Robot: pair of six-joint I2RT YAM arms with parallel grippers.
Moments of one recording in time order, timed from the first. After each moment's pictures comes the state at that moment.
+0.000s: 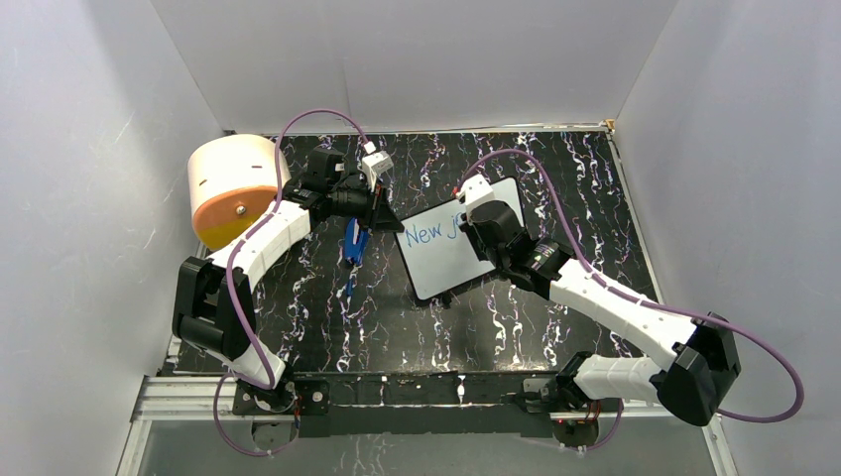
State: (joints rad) left arm -0.36 1.58 1.19 -0.38 0.91 0.08; right arm 0.83 1.19 0.96 -0.40 0.43 0.02
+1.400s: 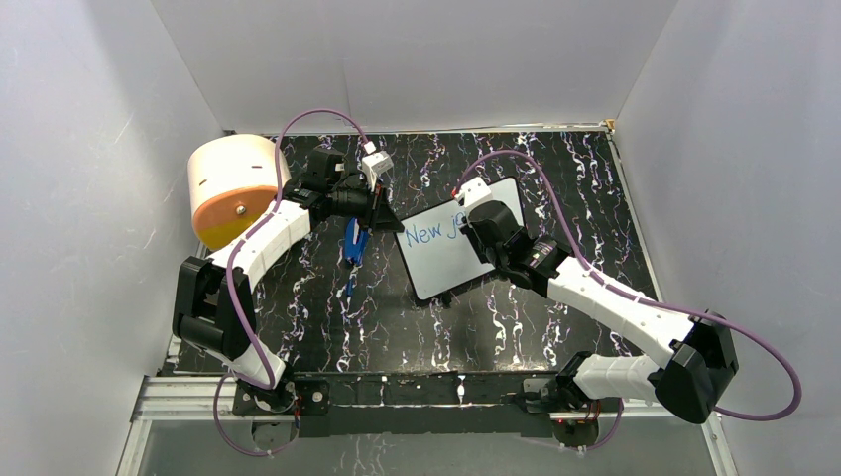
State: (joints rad) left arm -0.36 1.58 1.20 -0.38 0.91 0.08; right arm 0.83 1.20 0.97 -0.46 0.43 0.02
